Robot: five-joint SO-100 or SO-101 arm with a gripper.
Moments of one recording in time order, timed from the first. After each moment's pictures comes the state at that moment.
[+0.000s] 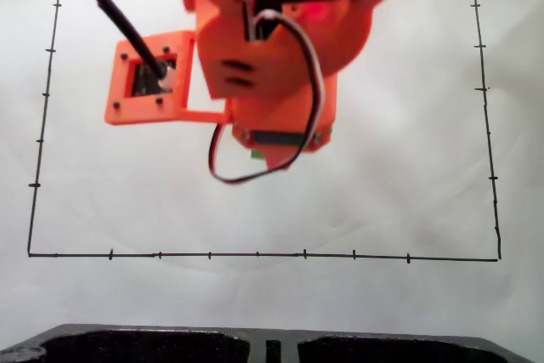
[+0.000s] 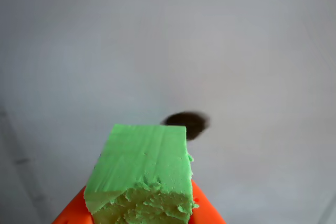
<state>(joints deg) -7.1 93.1 106.6 64.9 20.1</state>
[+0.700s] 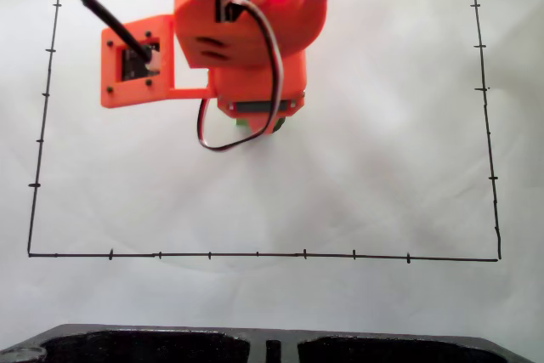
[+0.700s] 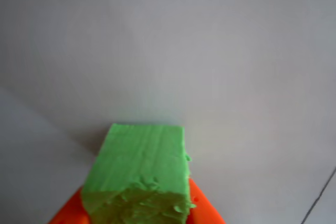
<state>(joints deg) -3.3 95.7 117.8 60.1 11.5</state>
